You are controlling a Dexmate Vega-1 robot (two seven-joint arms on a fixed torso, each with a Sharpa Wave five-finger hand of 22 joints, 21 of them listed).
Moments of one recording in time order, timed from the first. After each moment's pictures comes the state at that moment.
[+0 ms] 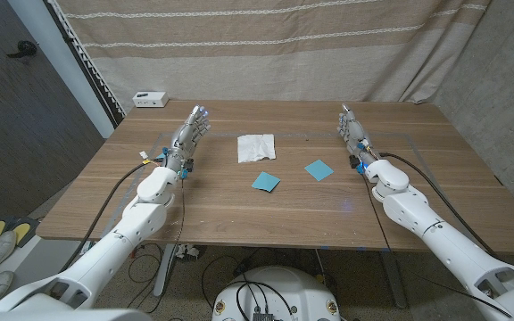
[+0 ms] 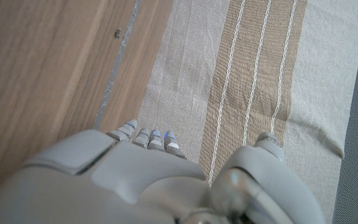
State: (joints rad) left arm 0.90 0.53 0.33 -1.33 -0.63 -0.40 0.00; left_hand 0.50 0.03 -0.24 -0.13 0.43 0.30 -0.19 0.22 0.19 0.35 -0.14 0.22 0.19 0.26 -0.04 0.18 0.17 0.32 -0.04 0.20 0.17; right arm -0.86 -0.52 -0.39 -1.37 0.62 0.25 -0.02; right_hand 0.29 0.01 -0.15 -0.07 0.50 -0.09 0.11 0.19 0.18 -0.13 0.10 0.21 0.18 -0.17 0.04 0.17 0.18 -0.10 0.03 0.18 0.17
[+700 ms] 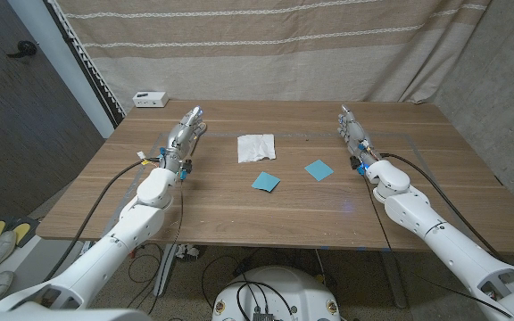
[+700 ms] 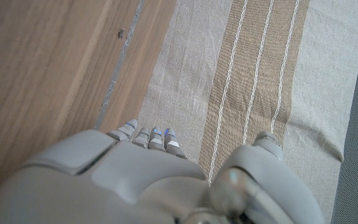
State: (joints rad) left arm 0.94 0.55 0.33 -1.40 -0.49 -0.39 0.16; left_hand 0.52 0.02 -0.24 -0.13 0.43 0.25 -0.10 0.20 0.19 0.32 -0.15 0.20 0.19 0.22 -0.04 0.18 0.17 0.29 -0.04 0.19 0.17; right arm -0.87 -0.53 -0.39 -1.38 0.61 0.25 -0.02; right_hand 0.29 0.02 -0.15 -0.07 0.50 -0.05 0.12 0.20 0.18 -0.09 0.09 0.22 0.18 -0.17 0.03 0.18 0.18 -0.10 0.02 0.19 0.17
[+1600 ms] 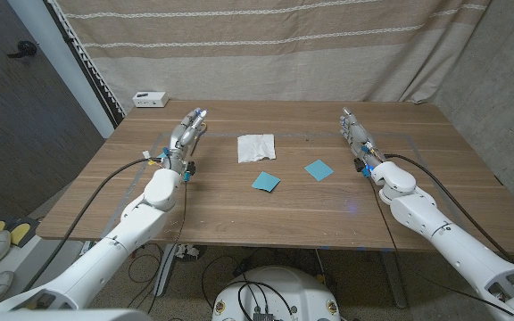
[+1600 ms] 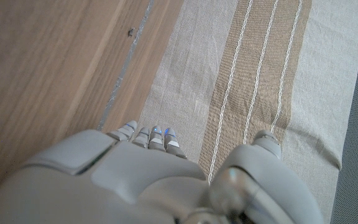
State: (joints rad) left arm 0.96 0.58 0.35 -1.49 -0.31 -0.29 0.34; left_hand 0.54 0.02 -0.24 -0.13 0.44 0.24 -0.14 0.19 0.19 0.29 -0.16 0.20 0.19 0.18 -0.04 0.18 0.17 0.27 -0.04 0.19 0.17; right arm -0.87 -0.56 -0.38 -1.36 0.60 0.27 0.01; right_hand 0.30 0.03 -0.16 -0.07 0.51 -0.06 0.11 0.20 0.18 -0.11 0.08 0.22 0.18 -0.17 0.03 0.18 0.18 -0.11 0.02 0.19 0.17
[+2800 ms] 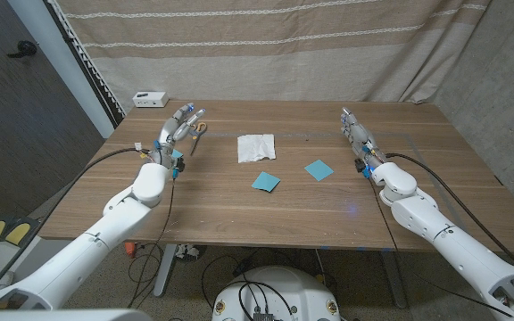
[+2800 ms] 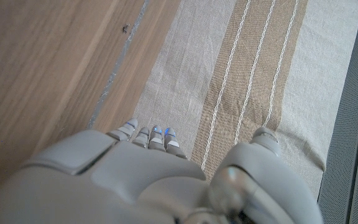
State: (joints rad) left arm 0.98 0.69 0.32 -1.57 -0.18 -0.19 0.39; left_hand 0.56 0.03 -0.24 -0.13 0.44 0.24 -0.15 0.20 0.19 0.27 -0.15 0.20 0.19 0.16 -0.04 0.18 0.17 0.25 -0.04 0.18 0.17; right arm -0.89 -0.57 -0.38 -1.40 0.56 0.29 -0.03; right_hand 0.33 0.03 -0.16 -0.08 0.52 -0.06 0.11 0.20 0.18 -0.10 0.08 0.22 0.18 -0.17 0.03 0.18 0.18 -0.10 0.00 0.19 0.18
